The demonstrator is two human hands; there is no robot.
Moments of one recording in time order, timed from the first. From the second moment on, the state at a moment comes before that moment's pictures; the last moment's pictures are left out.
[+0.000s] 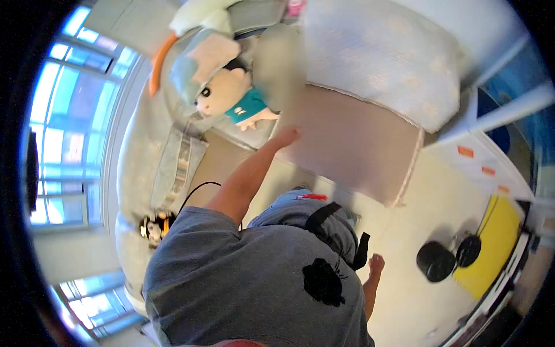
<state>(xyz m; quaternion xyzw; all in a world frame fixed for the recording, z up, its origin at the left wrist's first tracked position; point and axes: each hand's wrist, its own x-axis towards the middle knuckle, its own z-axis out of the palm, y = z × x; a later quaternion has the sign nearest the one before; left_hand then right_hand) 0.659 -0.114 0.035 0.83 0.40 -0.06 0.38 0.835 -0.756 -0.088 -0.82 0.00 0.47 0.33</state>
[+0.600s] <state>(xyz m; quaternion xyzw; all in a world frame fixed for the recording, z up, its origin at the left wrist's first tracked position) 0.358 0.209 0.101 0.12 0.57 0.56 0.59 0.818 -0.400 0.005 -0.83 -0.34 0.38 0.22</state>
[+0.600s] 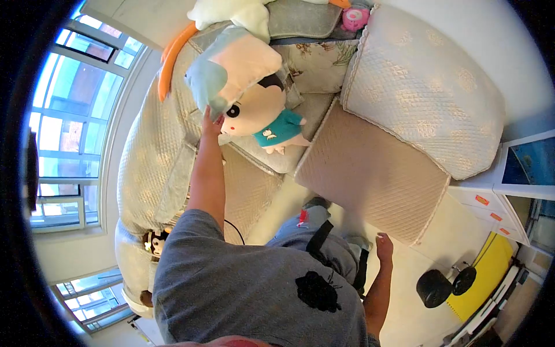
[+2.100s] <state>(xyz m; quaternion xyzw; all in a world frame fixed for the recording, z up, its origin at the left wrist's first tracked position) 0.389 0.234 0.085 0.61 0.74 0.07 0.28 0.973 -0.012 0.060 -0.85 -0.51 0.10 -0.07</state>
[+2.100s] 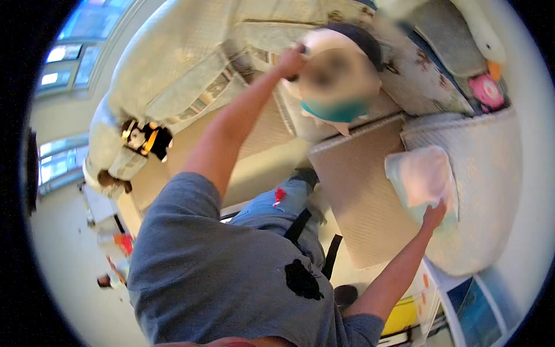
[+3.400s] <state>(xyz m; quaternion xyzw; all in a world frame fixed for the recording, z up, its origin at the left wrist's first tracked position) 0.629 0.257 0.036 0.89 0.45 0.02 0.05 0.793 -0.326 0.000 -0.85 -0.33 0.39 0.11</state>
